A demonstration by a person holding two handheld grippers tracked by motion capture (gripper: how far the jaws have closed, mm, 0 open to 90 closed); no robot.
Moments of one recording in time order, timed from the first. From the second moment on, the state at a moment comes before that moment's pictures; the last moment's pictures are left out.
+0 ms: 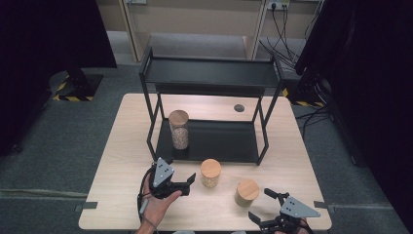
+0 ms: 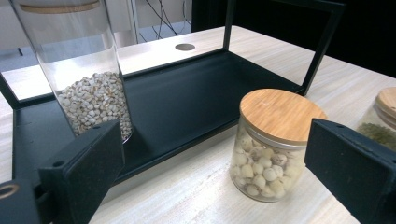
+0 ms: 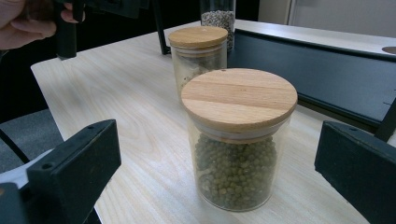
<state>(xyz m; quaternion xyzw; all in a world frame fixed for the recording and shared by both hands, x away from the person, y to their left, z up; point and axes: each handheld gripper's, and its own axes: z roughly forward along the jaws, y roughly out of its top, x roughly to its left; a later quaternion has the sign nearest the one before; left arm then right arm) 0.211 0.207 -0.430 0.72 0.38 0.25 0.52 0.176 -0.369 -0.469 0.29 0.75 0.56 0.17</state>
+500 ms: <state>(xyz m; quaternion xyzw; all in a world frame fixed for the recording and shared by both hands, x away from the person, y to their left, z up) 0.195 0.209 -0.440 0.72 0.38 0.24 0.53 0.176 -0.369 -0.469 0.29 0.75 0.56 0.17</state>
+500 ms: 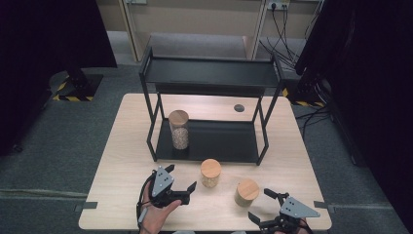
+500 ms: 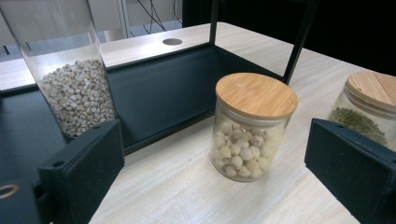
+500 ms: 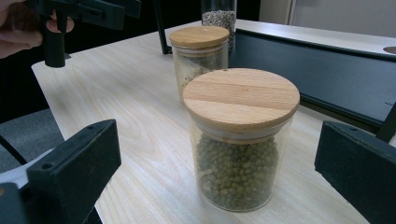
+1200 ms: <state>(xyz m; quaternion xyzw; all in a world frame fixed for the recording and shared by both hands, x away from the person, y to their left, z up) 0.176 0.213 -0.457 0.72 0.37 0.23 0.54 0.175 -0.368 -0.469 0.29 0.75 0.56 0.17</state>
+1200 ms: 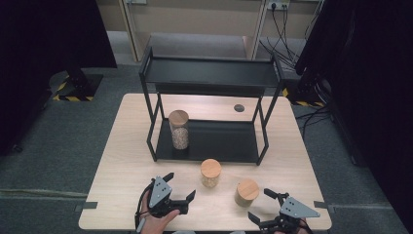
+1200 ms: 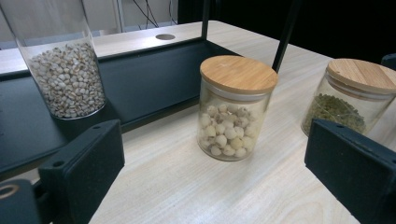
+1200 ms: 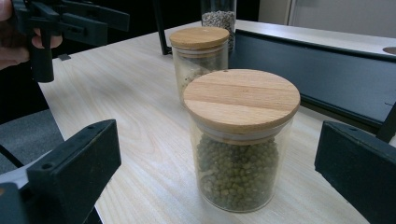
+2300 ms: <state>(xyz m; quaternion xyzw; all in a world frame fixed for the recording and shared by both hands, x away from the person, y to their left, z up) 0.172 0.216 -0.473 0.72 0.38 0.23 0.53 0.174 -0.366 -0.468 0.28 0.75 0.57 0.17</state>
